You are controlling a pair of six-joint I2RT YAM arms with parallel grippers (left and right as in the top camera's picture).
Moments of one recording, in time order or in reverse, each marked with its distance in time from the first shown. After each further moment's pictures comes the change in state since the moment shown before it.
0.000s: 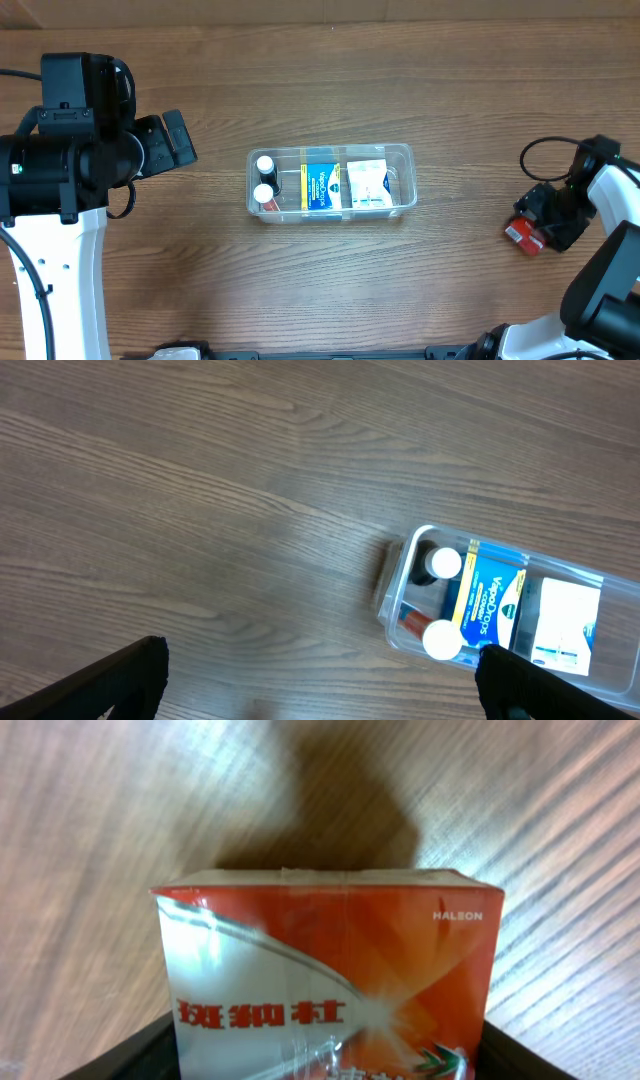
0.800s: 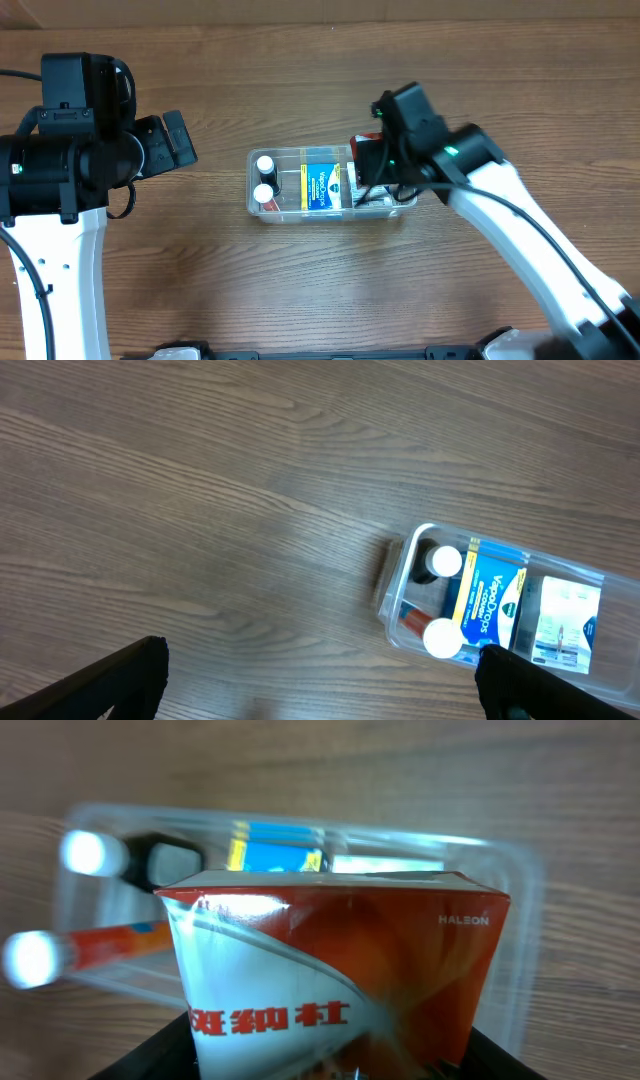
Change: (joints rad) left arm 0.000 0.000 0.000 -0.004 0.000 0.000; right arm 0.990 -0.163 0.339 -0.002 -0.023 -0.010
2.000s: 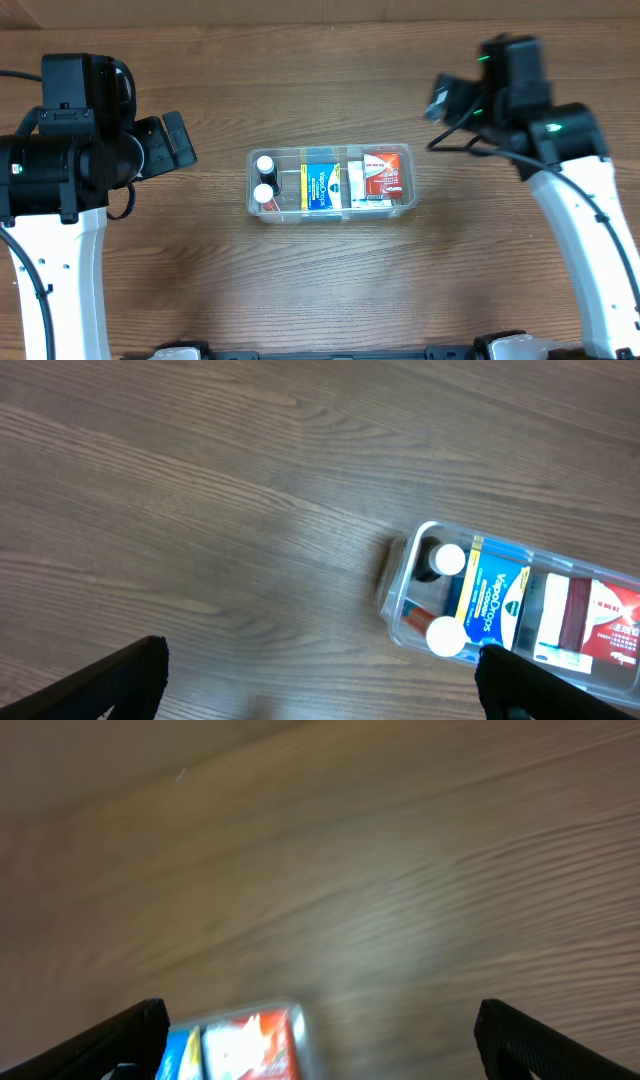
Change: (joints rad) left arm 0.000 0.000 0.000 -0.007 -0.005 0.000; right arm -0.354 -0.089 0.143 0.020 0.153 0.014
